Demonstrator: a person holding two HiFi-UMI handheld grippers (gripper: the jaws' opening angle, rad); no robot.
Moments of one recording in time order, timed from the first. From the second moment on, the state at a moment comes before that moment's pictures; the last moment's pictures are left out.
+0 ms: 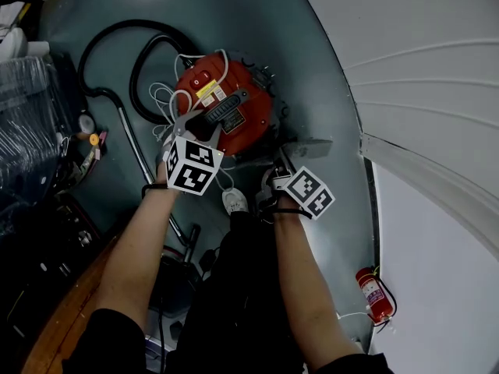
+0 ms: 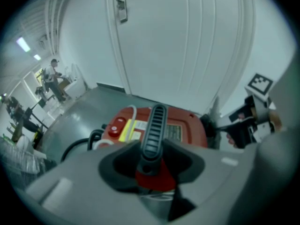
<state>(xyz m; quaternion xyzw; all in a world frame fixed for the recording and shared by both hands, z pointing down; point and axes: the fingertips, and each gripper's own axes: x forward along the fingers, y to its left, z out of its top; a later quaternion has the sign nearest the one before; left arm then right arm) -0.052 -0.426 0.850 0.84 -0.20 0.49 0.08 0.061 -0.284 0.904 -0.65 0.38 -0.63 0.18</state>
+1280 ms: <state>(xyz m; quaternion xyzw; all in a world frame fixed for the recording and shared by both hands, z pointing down) -0.069 -0.411 0.754 0.85 -0.31 0.38 0.19 0.084 -0.280 0.772 -0.74 0.55 -0.36 -0.13</state>
